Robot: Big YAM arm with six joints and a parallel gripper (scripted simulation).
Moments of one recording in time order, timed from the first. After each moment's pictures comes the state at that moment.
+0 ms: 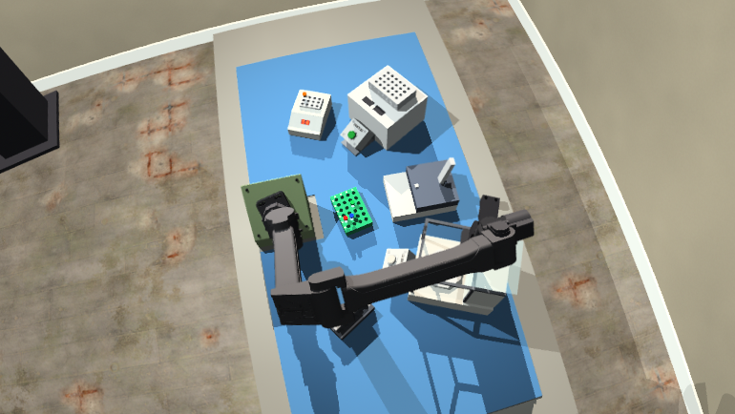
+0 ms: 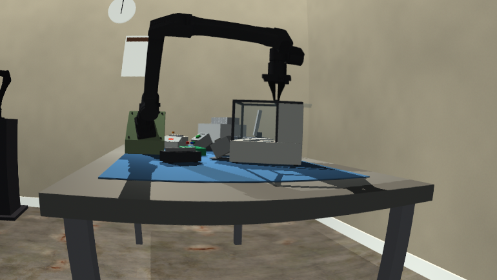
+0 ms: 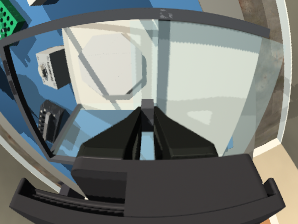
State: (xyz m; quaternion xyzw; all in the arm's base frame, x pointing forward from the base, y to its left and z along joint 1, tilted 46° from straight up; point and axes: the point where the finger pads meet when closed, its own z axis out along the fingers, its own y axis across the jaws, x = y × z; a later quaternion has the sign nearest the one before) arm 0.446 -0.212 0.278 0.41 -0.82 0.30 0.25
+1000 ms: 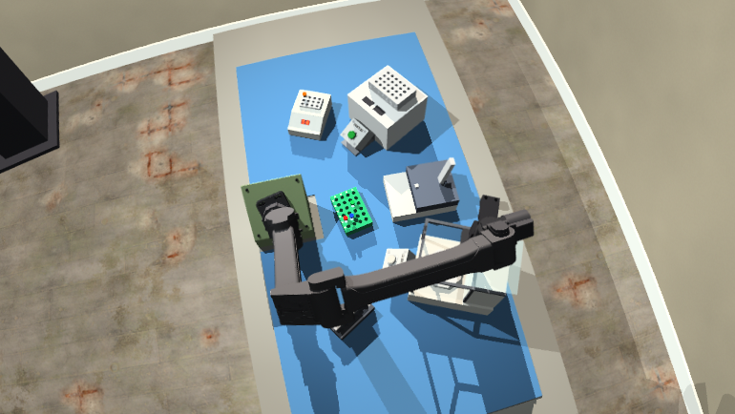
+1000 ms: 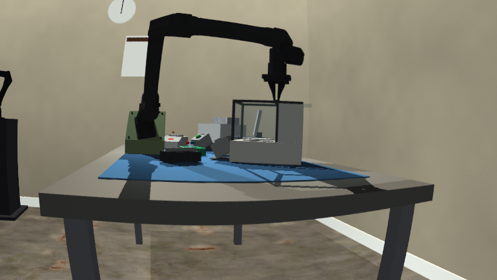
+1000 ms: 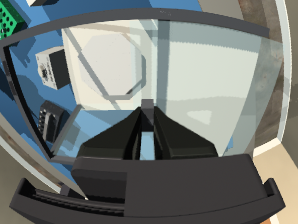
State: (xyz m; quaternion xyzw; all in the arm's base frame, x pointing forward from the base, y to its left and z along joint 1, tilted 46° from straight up) arm 0.446 -0.212 0.278 0.41 -0.82 0.31 0.25
